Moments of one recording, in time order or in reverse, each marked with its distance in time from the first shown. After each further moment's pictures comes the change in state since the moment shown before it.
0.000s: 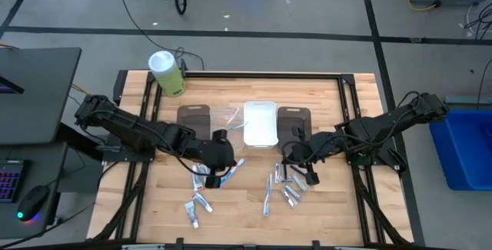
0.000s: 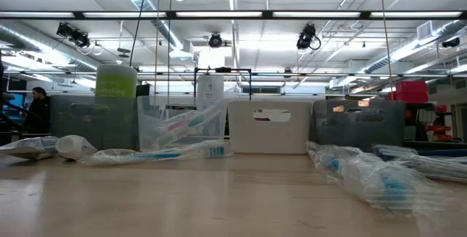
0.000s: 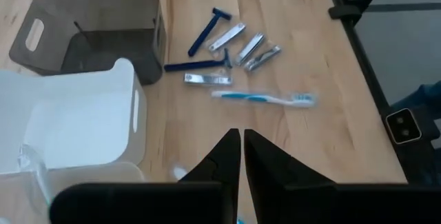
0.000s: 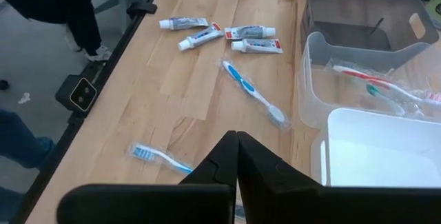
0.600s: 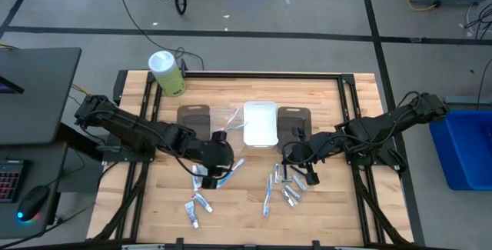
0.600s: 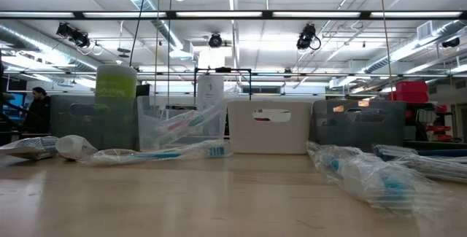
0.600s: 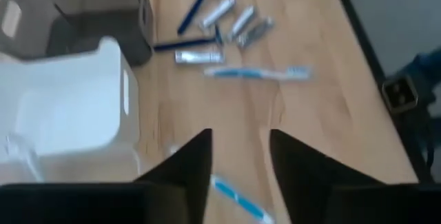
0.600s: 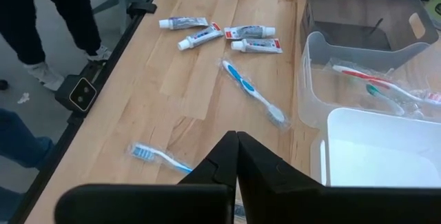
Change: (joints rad) left arm 0.000 0.001 0.000 -0.091 0.047 0.037; right arm -0.001 0.000 0.000 -0.001 0.002 0.000
